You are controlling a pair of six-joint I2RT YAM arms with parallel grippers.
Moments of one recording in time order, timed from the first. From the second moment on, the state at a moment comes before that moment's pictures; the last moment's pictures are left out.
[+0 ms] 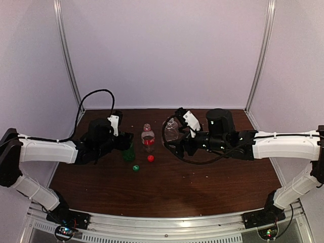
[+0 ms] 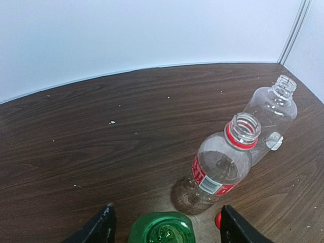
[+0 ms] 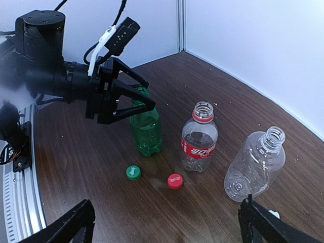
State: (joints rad) left arm -0.70 1.41 0.68 0.30 -0.27 -0.23; right arm 0.93 1.40 0.94 0.12 -0.07 0.04
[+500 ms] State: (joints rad) left arm -0.70 1.22 0.72 0.16 -0.30 -0.23; right arm 0.85 1.40 0.94 0.06 0.03 0.13
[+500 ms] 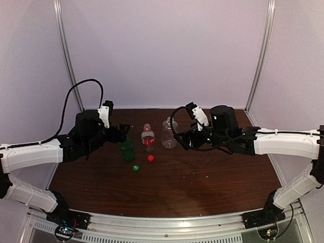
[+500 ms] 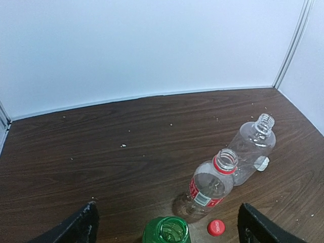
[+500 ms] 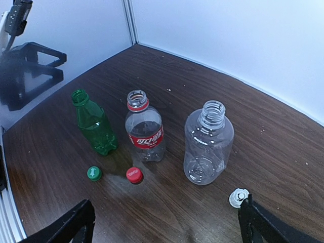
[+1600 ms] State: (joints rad) left arm -0.65 1.07 0.83 -0.08 -0.35 -0.16; right arm 0.70 1.44 1.11 -0.07 0.14 0.20
